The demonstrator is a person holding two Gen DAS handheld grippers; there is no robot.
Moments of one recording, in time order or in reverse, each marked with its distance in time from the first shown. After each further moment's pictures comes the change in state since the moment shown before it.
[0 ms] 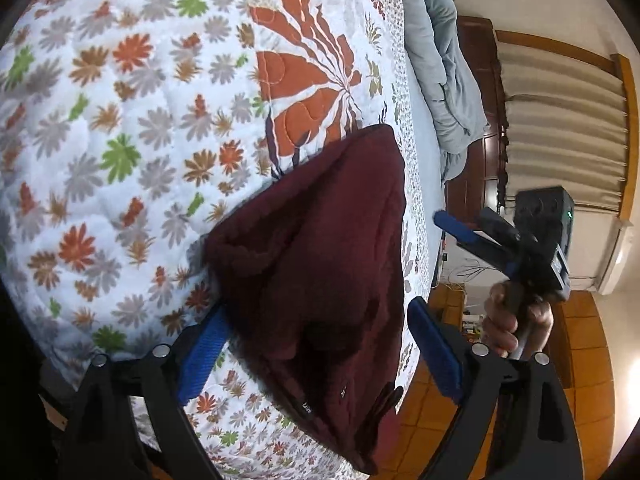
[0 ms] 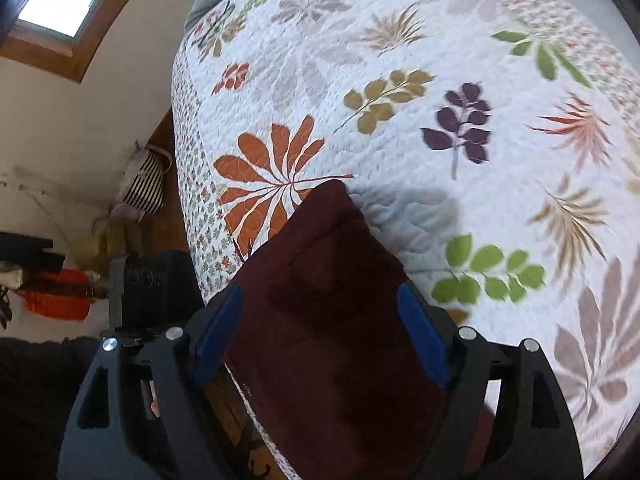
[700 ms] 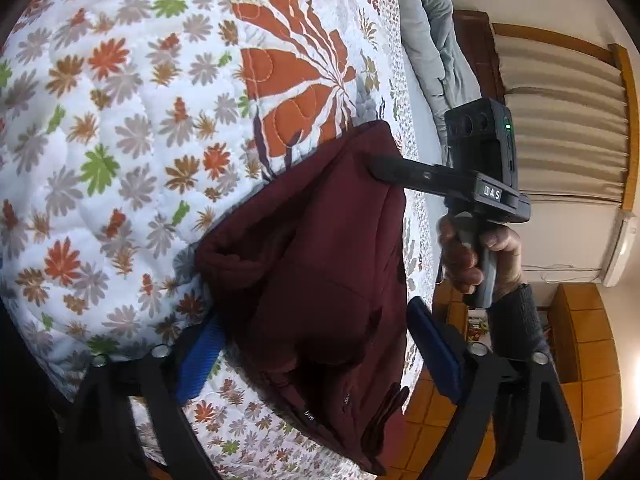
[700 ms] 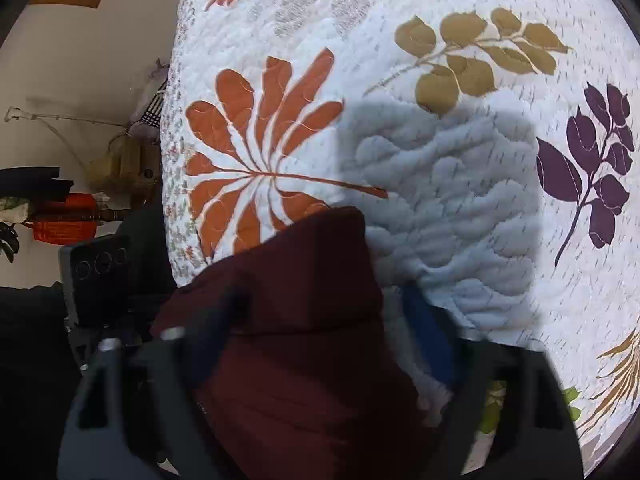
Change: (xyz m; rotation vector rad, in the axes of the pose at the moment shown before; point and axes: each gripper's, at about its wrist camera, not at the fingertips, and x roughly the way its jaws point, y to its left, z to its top) left arm 0.011 -0.008 0.003 0.026 0.004 0.030; right arm 0.101 -0.012 0.055 -0.160 0.280 0.111
